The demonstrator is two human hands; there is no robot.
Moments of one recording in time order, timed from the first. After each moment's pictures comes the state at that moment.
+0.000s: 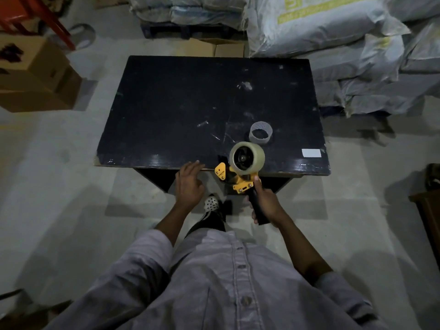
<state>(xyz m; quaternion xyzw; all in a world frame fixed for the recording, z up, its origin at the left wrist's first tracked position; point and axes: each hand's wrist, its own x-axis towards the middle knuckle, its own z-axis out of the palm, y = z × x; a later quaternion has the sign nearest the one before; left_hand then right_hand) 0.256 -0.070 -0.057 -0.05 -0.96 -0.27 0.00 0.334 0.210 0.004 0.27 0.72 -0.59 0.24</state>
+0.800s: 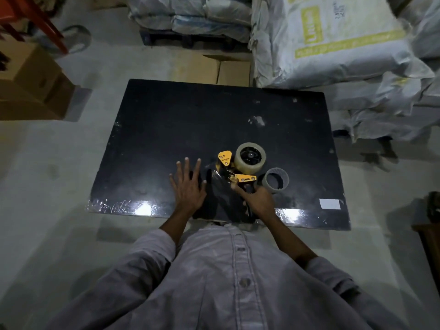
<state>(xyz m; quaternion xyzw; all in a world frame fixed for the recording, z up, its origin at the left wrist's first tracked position) 0.077 -0.091 -0.085 -0.02 -0.99 -0.14 -0.01 0.129 0.165 -0.014 0.23 0.86 -0.44 0.15</state>
